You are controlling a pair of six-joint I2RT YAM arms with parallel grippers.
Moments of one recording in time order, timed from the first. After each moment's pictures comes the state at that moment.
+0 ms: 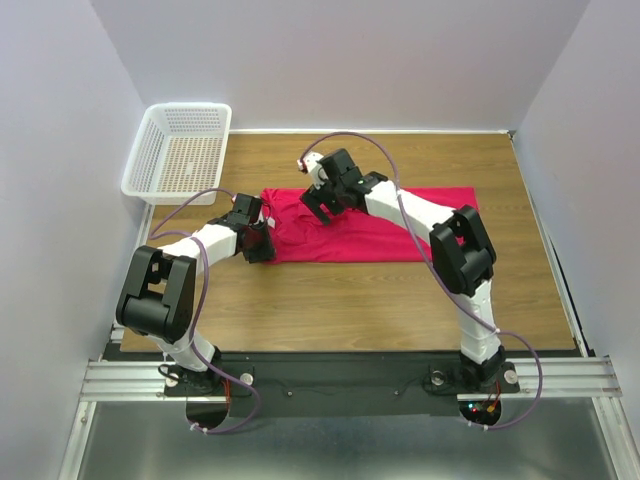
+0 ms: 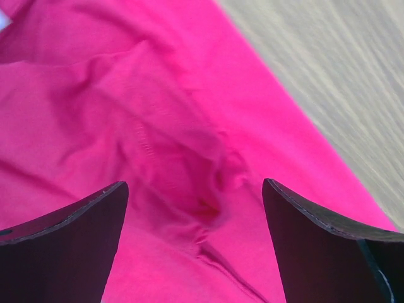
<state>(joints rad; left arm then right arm) -0.31 1.59 0.86 -0.33 0.06 -0.54 0.66 2.11 1.74 -0.43 0.08 -0.23</state>
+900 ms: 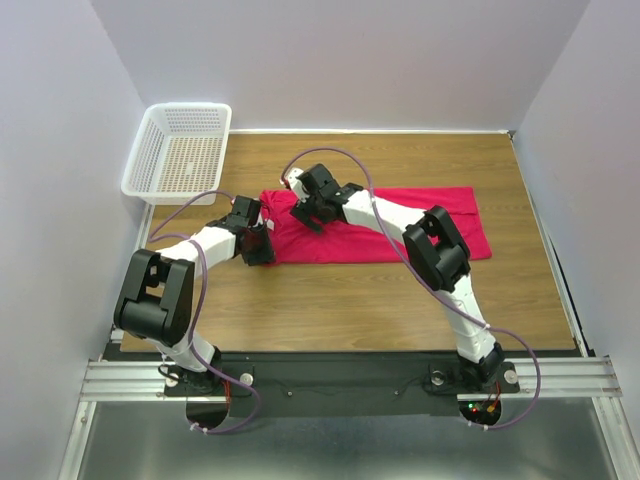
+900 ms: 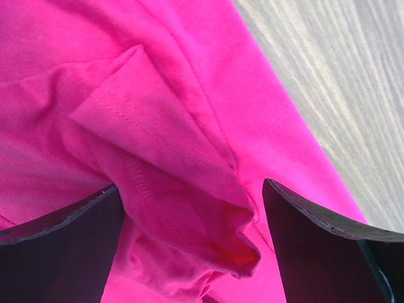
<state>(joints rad) -0.31 1.57 0.84 -0.34 0.07 -0.54 0.73 2.28 1.83 -0.42 0.26 -0.34</state>
